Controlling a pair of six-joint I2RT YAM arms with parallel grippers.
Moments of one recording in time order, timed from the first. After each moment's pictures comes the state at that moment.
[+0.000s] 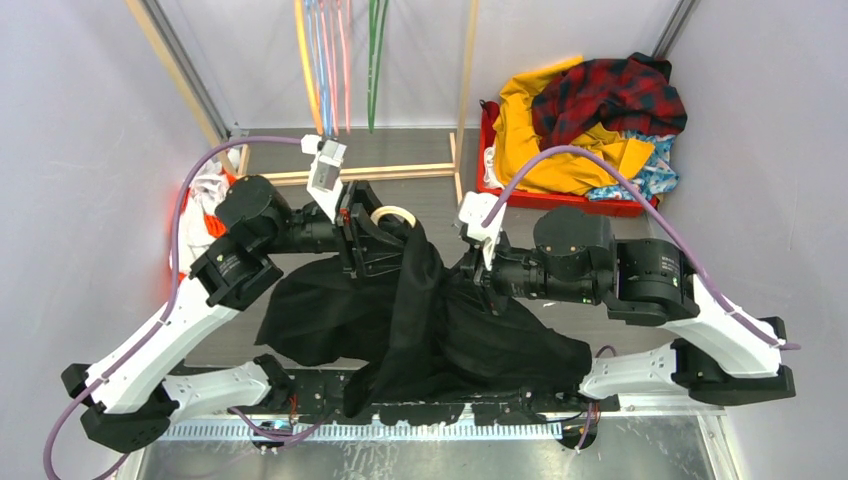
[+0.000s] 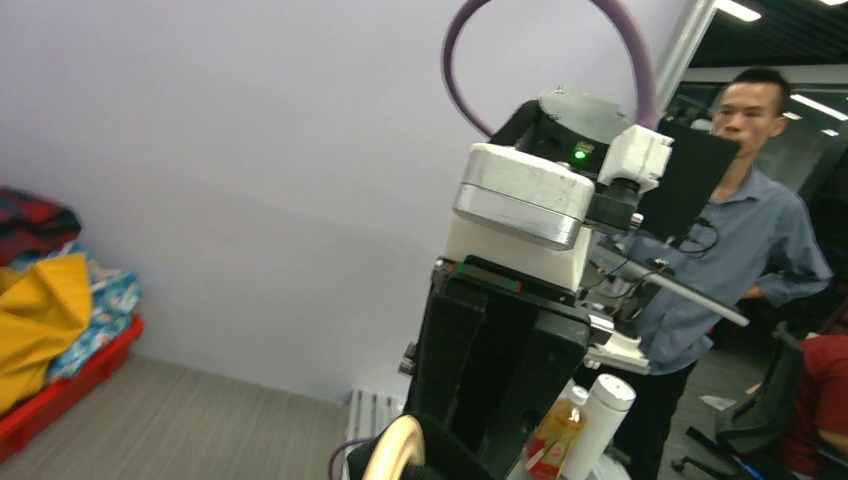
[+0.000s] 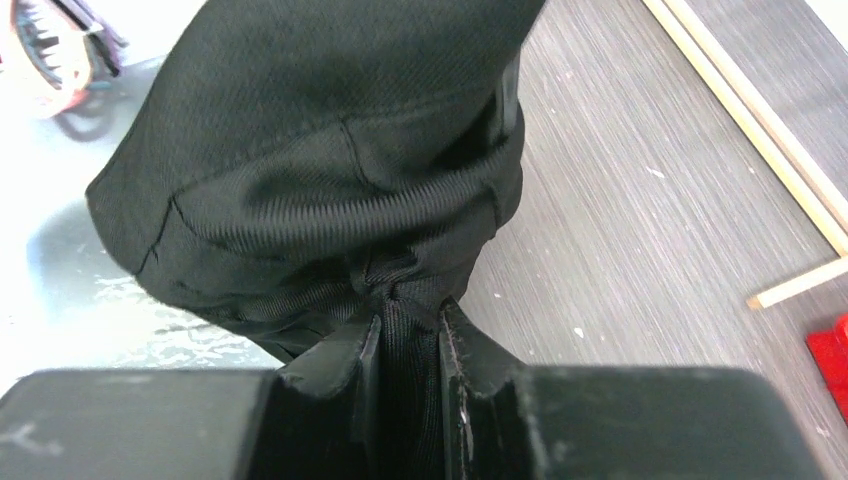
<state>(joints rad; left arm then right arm) -0.84 1.01 1.32 -0.08 0.77 -0.46 1.30 1.11 1.74 -0.99 0.04 0.08</state>
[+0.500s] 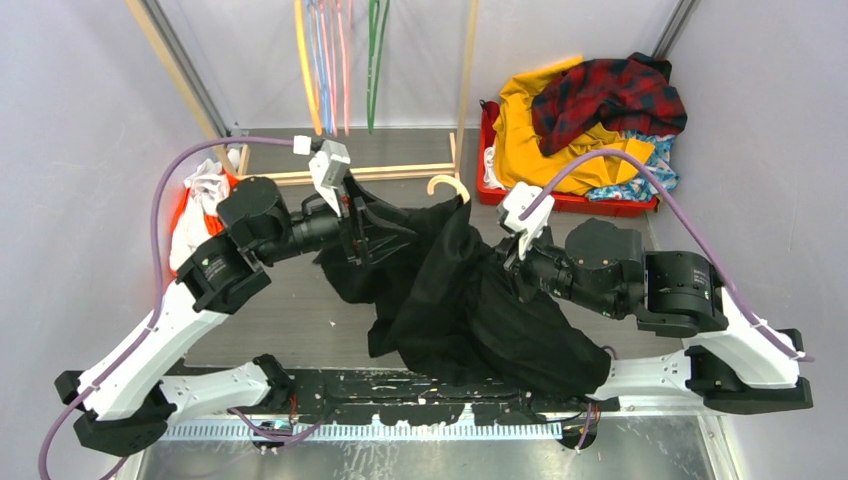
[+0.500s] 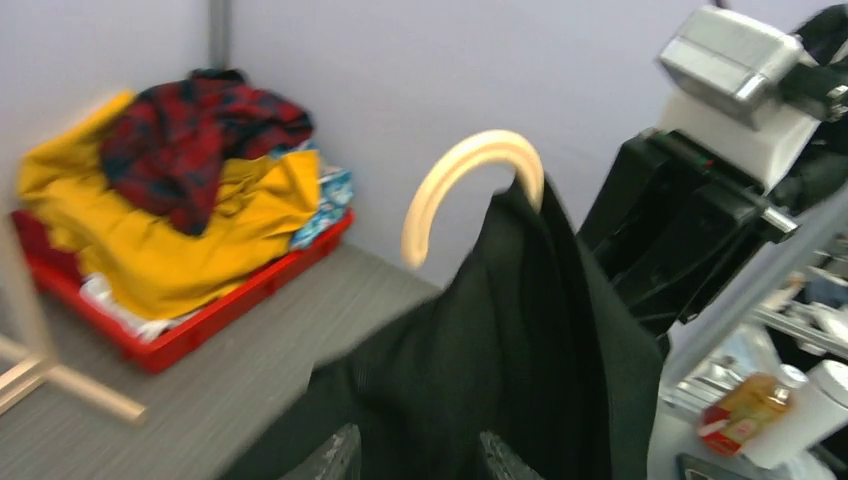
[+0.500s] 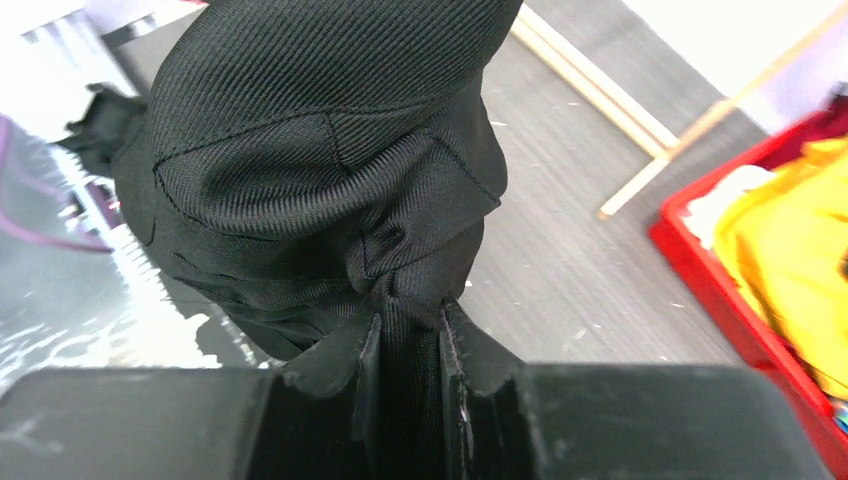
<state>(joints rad) -0.84 1.00 1.34 -0.33 0.44 -0.27 1.29 0.97 1.63 -1.04 0.33 0.11</state>
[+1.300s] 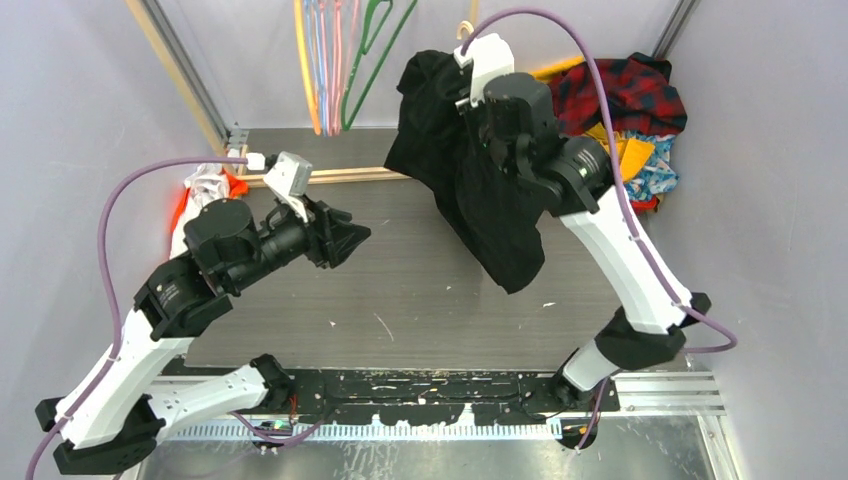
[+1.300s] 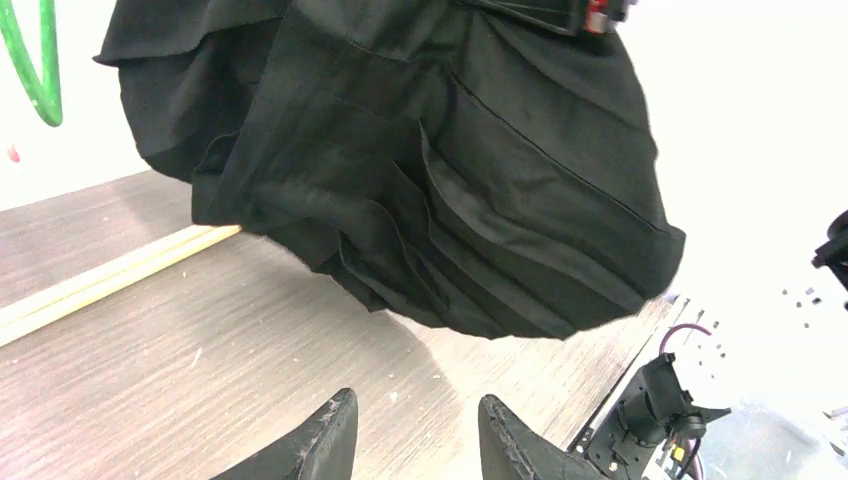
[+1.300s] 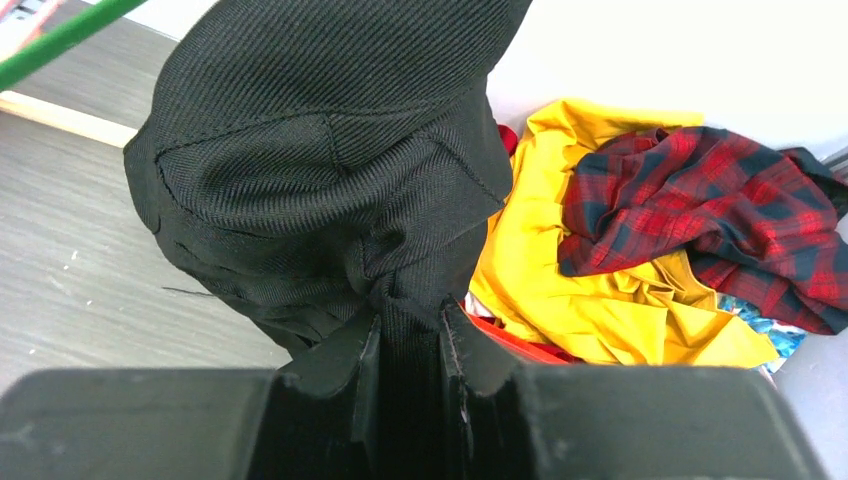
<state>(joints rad) -0.84 0.87 1.37 -0.65 -0.01 -0.25 0.81 1.53 2.15 -0.91 0.58 -0.06</state>
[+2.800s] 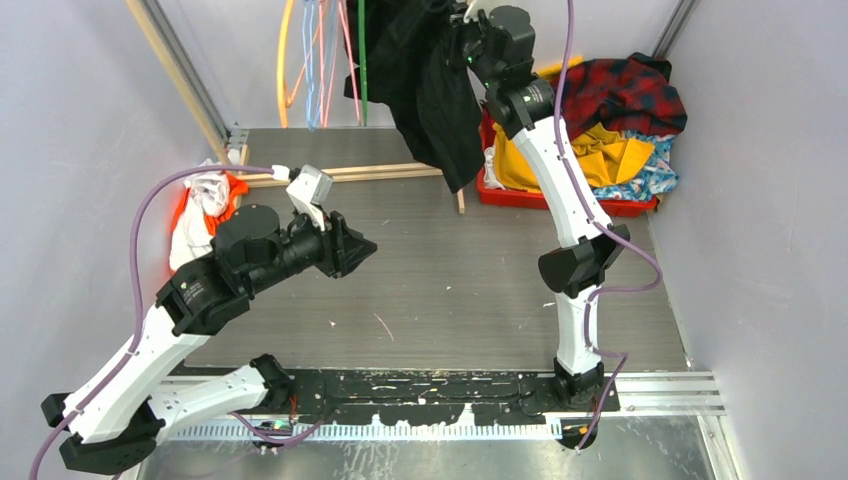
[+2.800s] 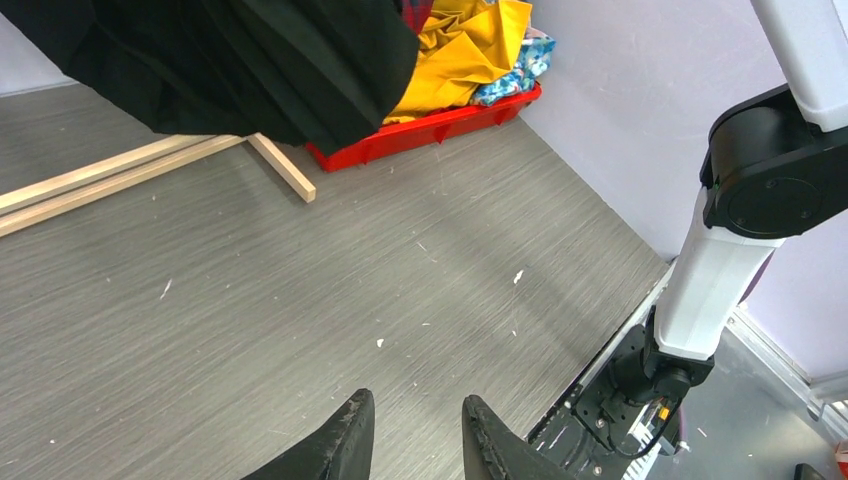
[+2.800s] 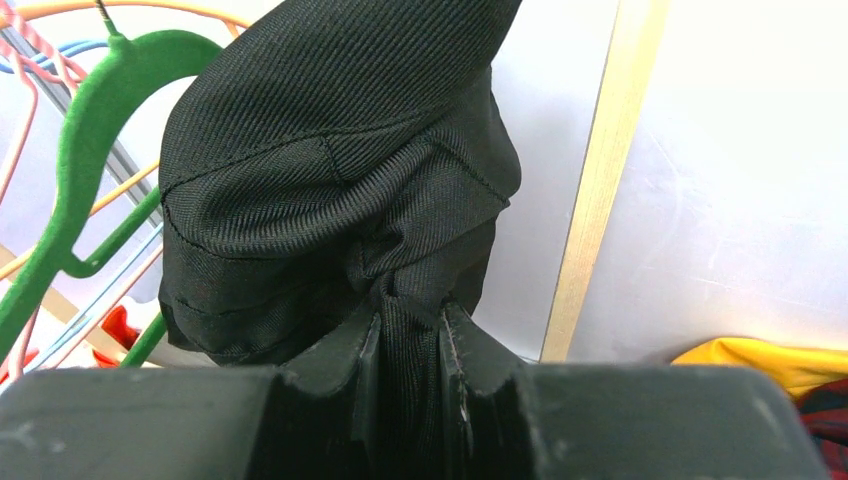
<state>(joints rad) -0.84 0.85 1.25 -0.67 0.01 -0.33 0.44 2.06 2.55 -0.41 0.05 0.08</state>
